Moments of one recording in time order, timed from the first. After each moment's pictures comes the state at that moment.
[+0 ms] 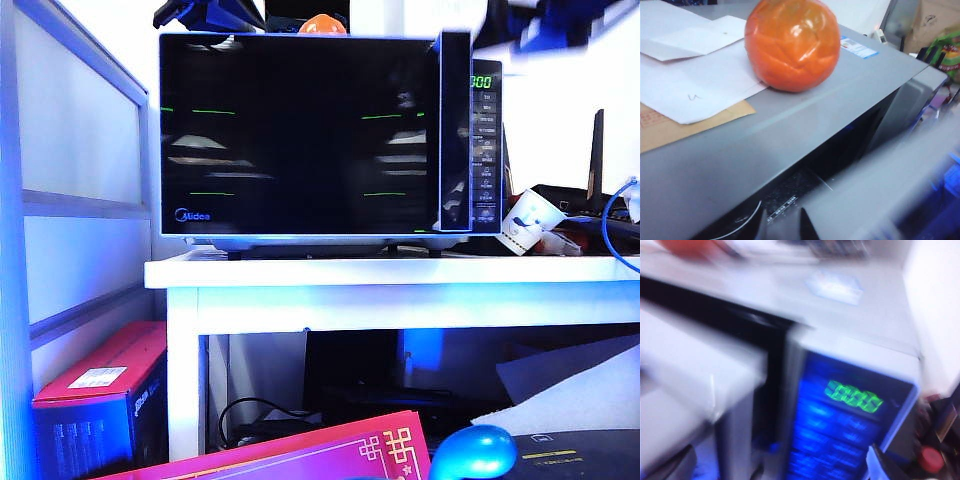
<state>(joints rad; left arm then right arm) -0.30 1.85 1.92 -0.28 0.39 -0.08 0.02 1.59 1.42 0.05 -0.52 -0.22</state>
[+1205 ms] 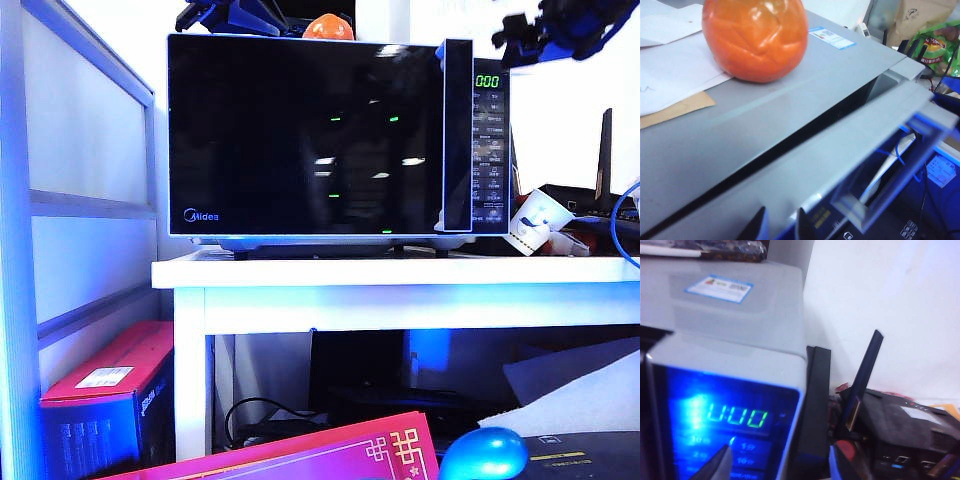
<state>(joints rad) -0.35 1.87 1.93 -0.30 0.41 -0.07 0.03 1.68 1.43 0.22 -0.15 -0.22</state>
